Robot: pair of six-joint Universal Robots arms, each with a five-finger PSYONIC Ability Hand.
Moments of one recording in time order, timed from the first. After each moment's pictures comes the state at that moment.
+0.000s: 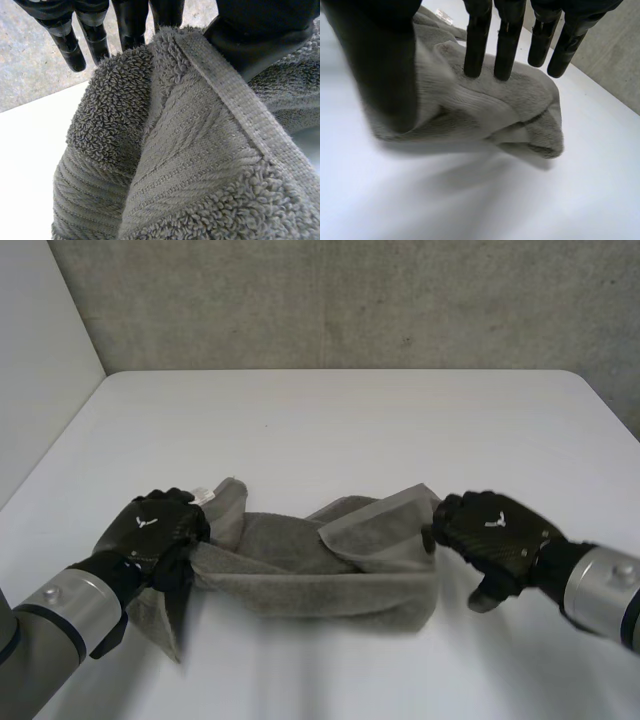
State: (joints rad) left arm 4.47 -1.60 -2.05 3.29 -1.29 3.29; right arm 1.71 -1.48 1.84 0.21 0.95 2.50; left_hand 1.29 1.28 0.23 0.23 1.16; right_hand 0.53 0.56 0.22 0.25 0.34
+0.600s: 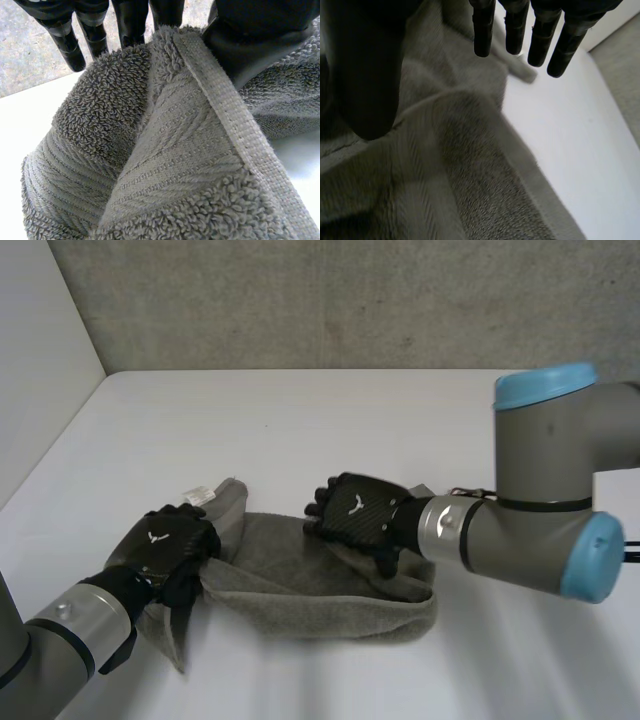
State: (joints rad) left arm 4.44 -1.62 -2.08 3.30 -1.29 3.29; right arm 2.09 -0.93 1.14 0.42 0.99 2.16; left_hand 1.29 1.28 0.23 0.23 1.16; right_hand 0.34 0.33 0.22 0.25 0.18
